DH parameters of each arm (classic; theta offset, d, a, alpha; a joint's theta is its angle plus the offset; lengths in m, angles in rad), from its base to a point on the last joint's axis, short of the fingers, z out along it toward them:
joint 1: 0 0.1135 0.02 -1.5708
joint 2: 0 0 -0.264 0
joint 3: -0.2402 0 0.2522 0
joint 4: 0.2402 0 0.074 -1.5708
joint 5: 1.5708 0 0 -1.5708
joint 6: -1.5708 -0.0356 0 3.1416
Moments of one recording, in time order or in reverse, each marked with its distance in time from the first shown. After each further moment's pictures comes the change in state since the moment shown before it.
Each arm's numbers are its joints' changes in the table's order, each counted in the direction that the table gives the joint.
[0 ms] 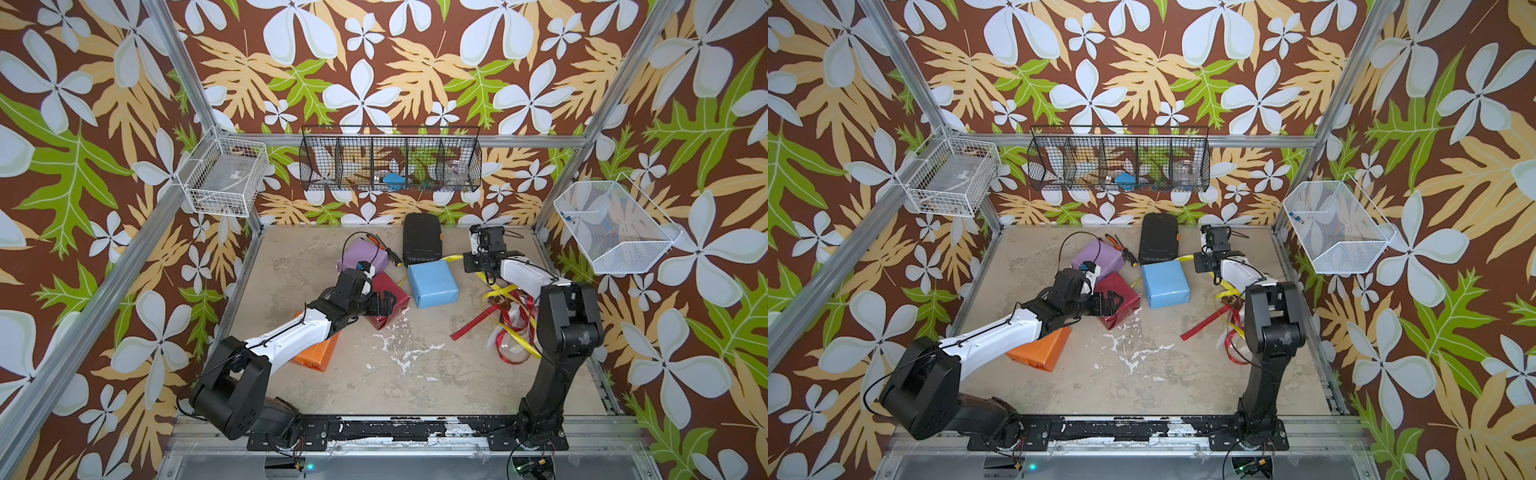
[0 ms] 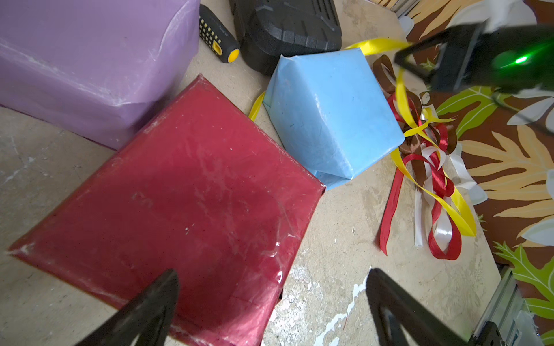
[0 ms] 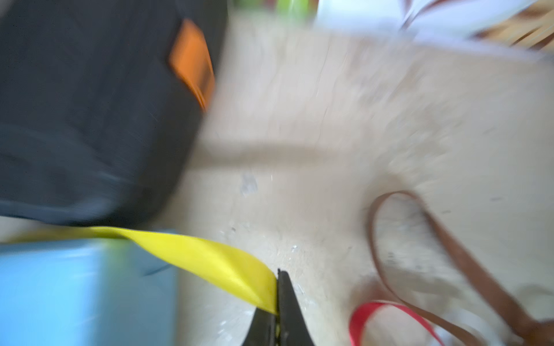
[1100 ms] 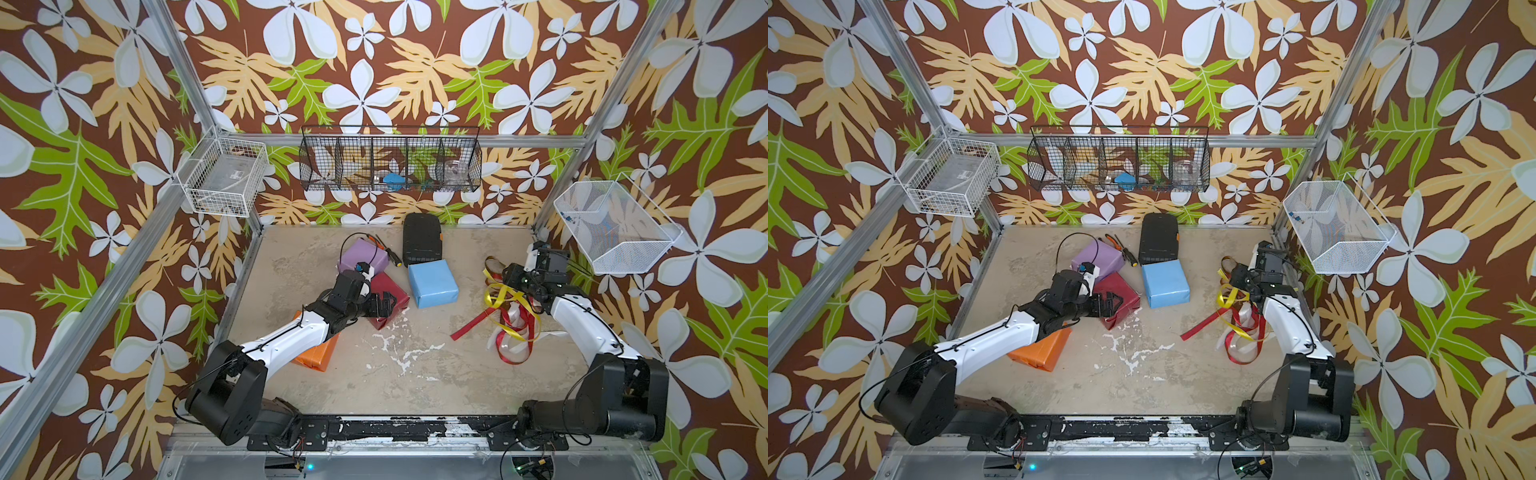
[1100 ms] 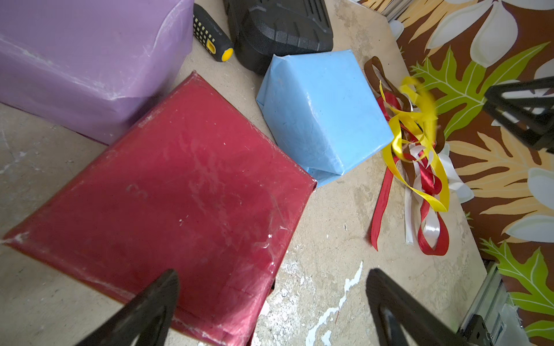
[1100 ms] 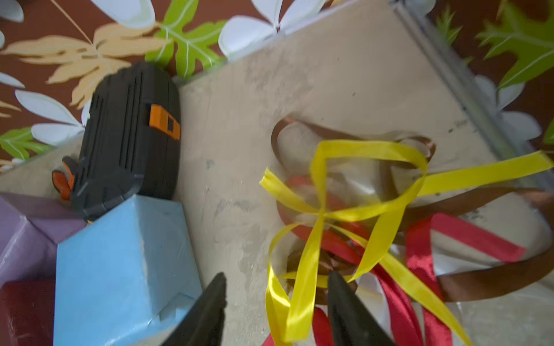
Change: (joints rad) left arm 0.000 -0.030 0.022 -0.009 0.019 0.015; right arm -0.232 -0.454 0.416 0.041 -0.182 -0.276
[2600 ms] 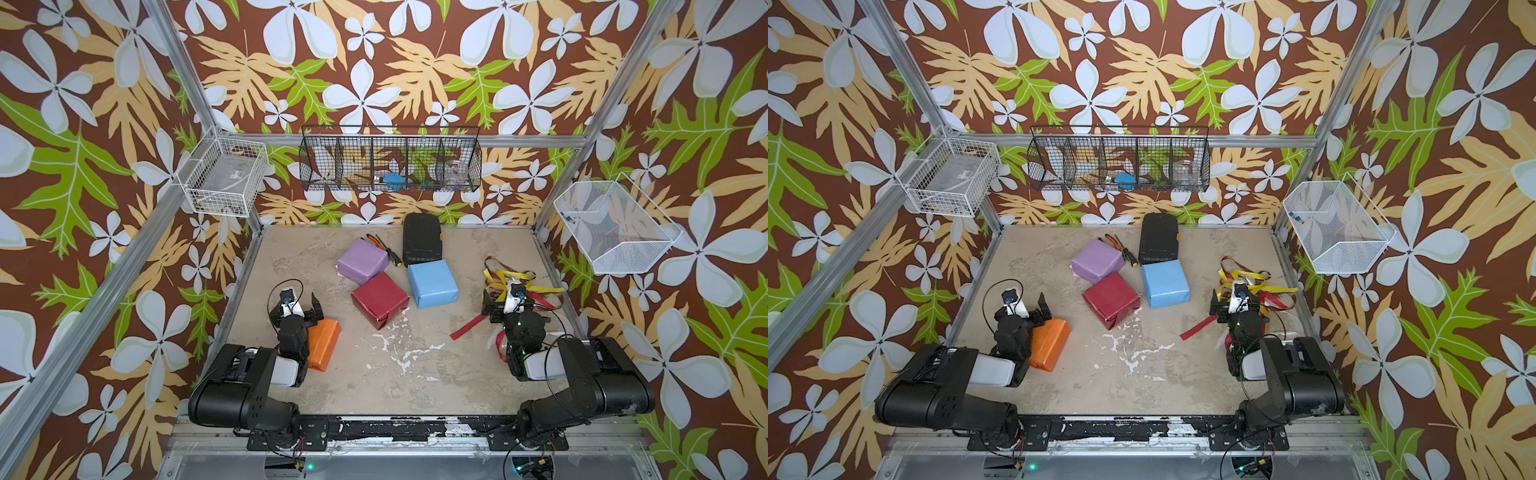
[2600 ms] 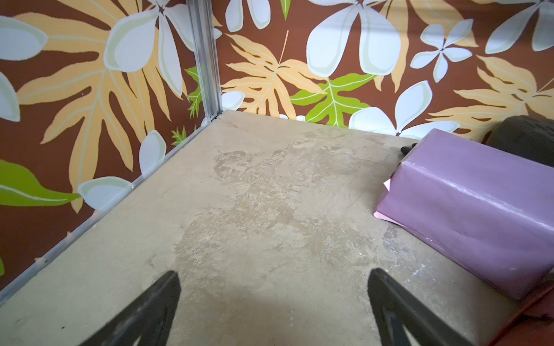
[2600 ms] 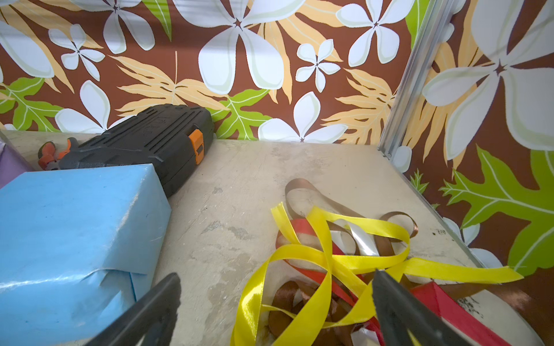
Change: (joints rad) left arm 0.438 0.035 0.698 -1.238 -0.541 -0.385; right arm 0.129 0.114 0.775 -1.533 0.194 0.329
